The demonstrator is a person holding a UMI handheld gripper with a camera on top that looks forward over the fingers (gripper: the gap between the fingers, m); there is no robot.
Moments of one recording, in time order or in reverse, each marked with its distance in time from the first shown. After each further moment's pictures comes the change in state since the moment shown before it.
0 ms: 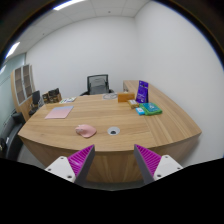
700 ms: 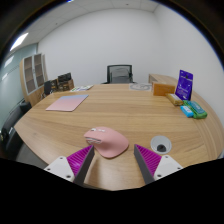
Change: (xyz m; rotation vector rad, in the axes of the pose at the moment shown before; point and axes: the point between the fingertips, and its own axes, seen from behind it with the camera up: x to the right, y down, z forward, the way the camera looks) arm -0.151 0.024 0.254 -0.045 -0.175 -0.087
